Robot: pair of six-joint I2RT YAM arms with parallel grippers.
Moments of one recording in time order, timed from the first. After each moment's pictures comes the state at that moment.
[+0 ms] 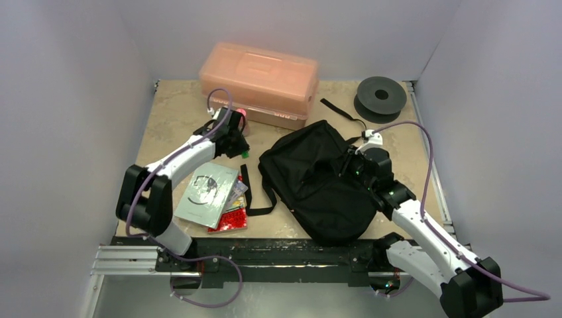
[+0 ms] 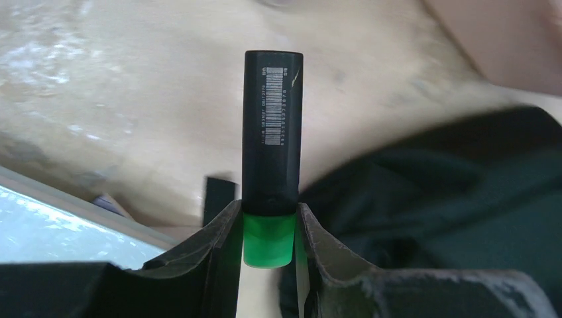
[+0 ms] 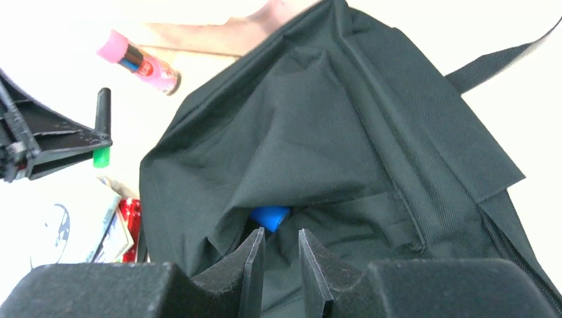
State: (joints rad) left arm -0.39 1.64 1.13 -0.49 -0.15 -0.82; right arm 0.42 0.87 0.54 -0.10 0.02 0.54
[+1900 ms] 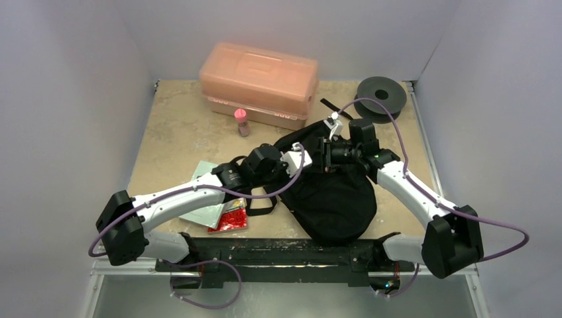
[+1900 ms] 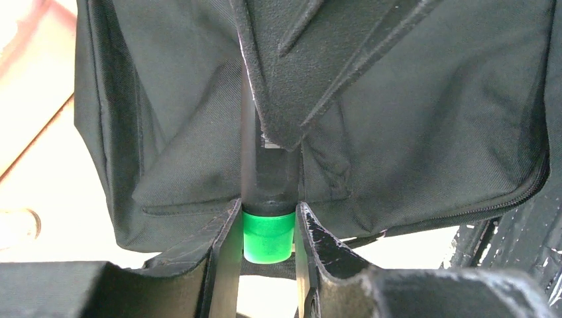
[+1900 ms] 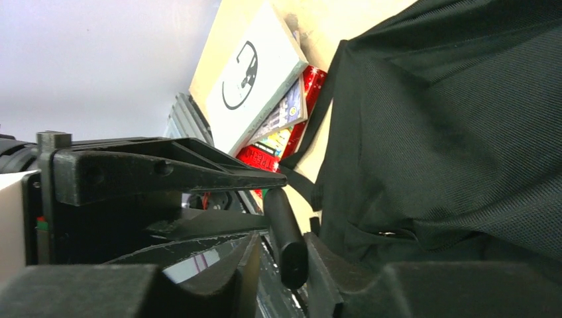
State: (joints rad) left arm -0.96 1.34 0.98 -0.24 0.02 0.19; right arm 0.38 1.26 0.87 -0.23 -0.80 0.47
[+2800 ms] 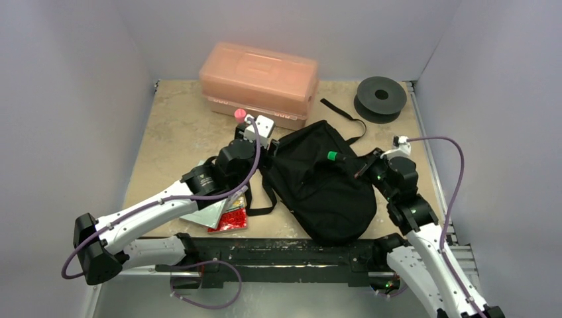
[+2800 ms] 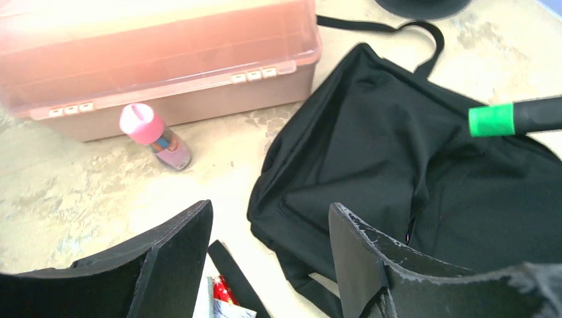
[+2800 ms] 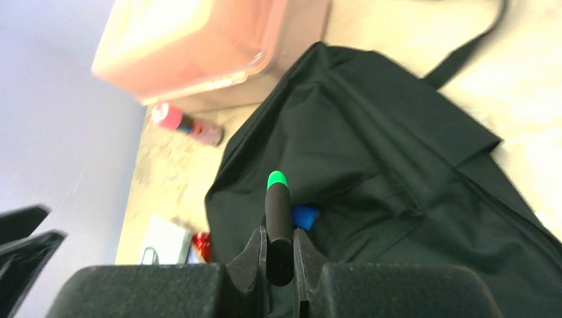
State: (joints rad) left arm -0.95 1.13 0.99 -0.20 -0.50 -0.08; right arm 0.30 0.64 0.61 -0.30 -0.07 0.74
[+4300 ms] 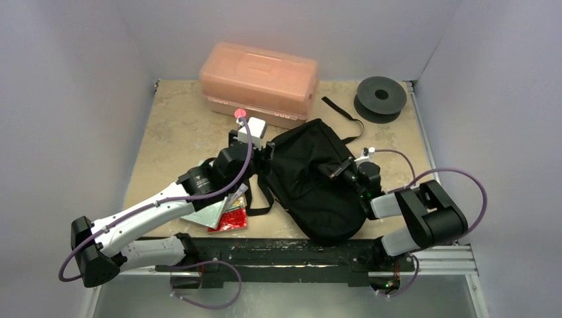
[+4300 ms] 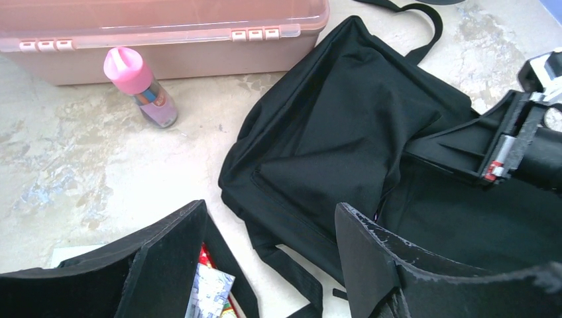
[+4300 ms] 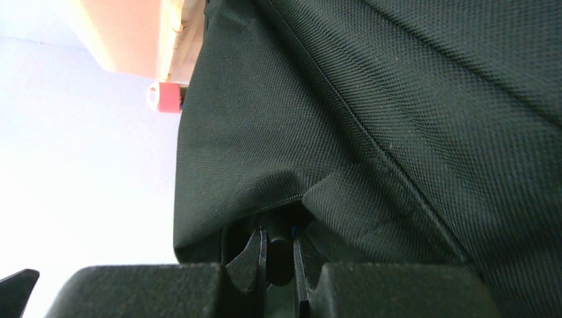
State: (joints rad) left arm -0.95 1.09 0.99 -0.32 -0.54 -0.27; right arm 0.30 1.44 0.21 0.94 -0.26 1.19
